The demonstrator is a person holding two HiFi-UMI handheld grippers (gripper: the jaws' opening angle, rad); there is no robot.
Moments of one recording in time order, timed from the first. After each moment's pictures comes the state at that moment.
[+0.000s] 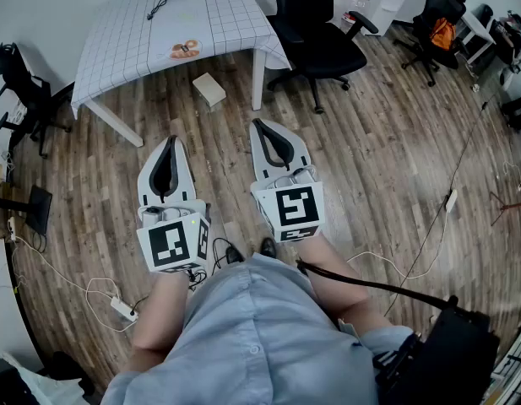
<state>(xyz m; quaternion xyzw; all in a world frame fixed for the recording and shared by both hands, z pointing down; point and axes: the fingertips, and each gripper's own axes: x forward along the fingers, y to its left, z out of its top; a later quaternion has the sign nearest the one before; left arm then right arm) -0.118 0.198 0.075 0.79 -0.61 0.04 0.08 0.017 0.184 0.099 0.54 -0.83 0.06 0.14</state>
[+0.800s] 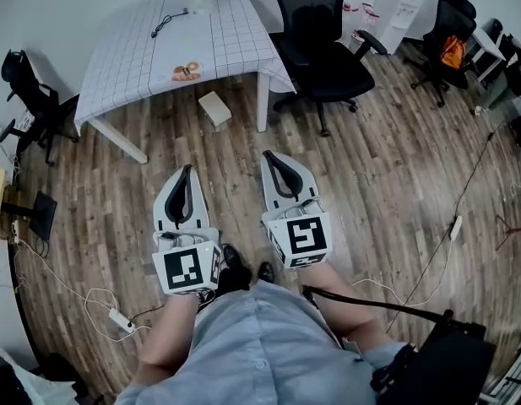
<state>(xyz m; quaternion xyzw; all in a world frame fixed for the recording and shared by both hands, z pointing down) -0.067 0.167 0.099 0.79 -0.61 0.05 0.08 0.065 0.154 0.128 0.53 -0.83 0.09 0.13</state>
